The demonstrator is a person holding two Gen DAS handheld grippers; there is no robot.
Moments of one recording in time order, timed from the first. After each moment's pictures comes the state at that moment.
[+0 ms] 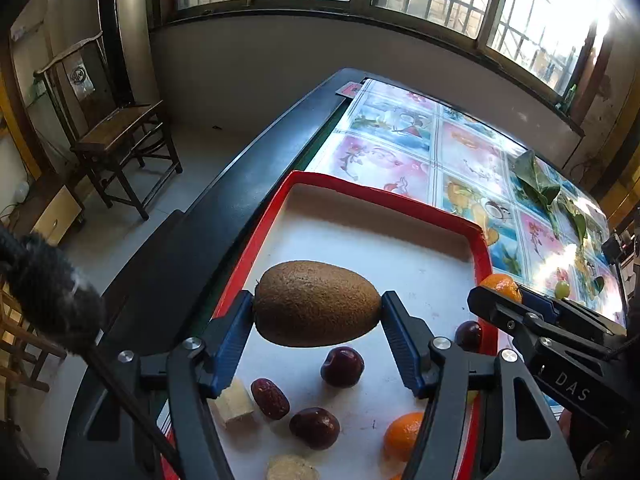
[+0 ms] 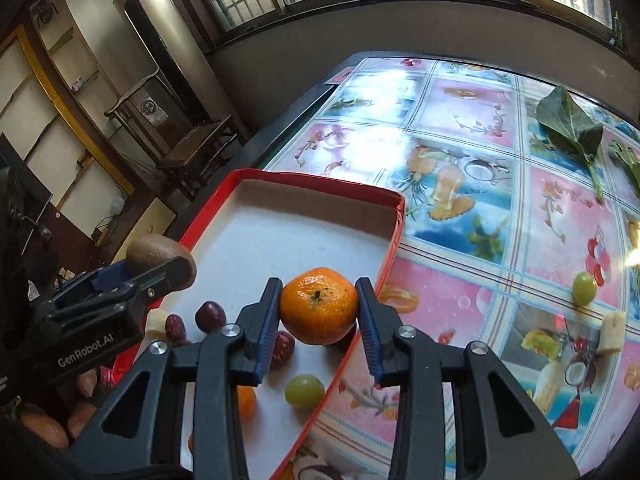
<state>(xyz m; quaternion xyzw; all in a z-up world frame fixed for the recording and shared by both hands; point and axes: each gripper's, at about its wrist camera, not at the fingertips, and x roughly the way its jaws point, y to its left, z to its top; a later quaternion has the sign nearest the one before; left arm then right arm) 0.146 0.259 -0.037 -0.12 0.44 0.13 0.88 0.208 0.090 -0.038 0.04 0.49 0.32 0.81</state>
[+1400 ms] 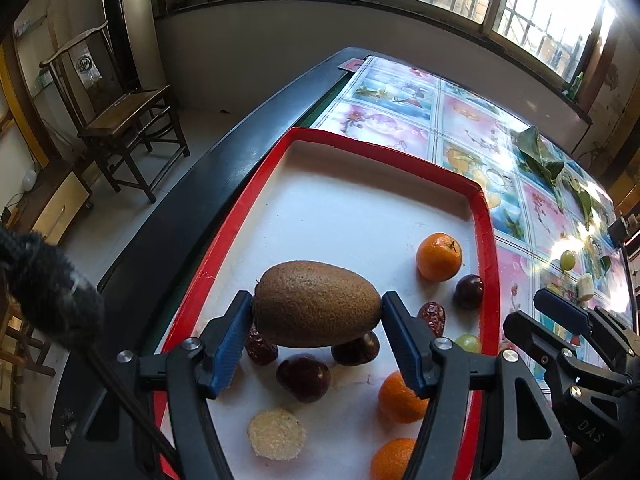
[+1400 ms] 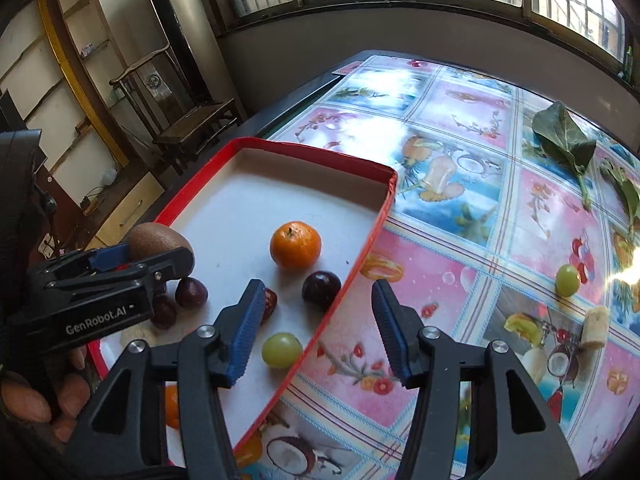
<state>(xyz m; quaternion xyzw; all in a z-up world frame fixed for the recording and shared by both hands) 0.127 0.239 -0.045 -0.12 0.46 0.14 0.87 0.176 0.070 -0.042 -0.01 0.47 0.32 0.82</state>
